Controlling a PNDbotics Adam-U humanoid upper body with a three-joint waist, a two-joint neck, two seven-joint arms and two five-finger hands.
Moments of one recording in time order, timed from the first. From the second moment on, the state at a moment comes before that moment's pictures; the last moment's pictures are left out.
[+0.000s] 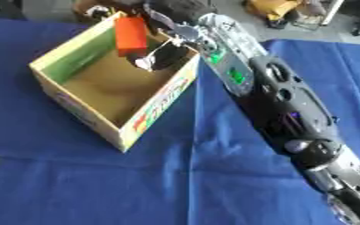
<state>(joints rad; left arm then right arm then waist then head) -0.26 0.17 -0.10 -1.98 0.07 0.02 0.18 -1.29 -0.33 0.27 -1.10 0.97 -0.17 0.27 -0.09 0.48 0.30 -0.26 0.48</state>
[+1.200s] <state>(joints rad) -0.27 0.17 -0.11 -1.98 0.07 0.02 0.16 -1.33 -0.22 0.21 -0.86 1.24 -0.37 0.30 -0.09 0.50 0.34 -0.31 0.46</state>
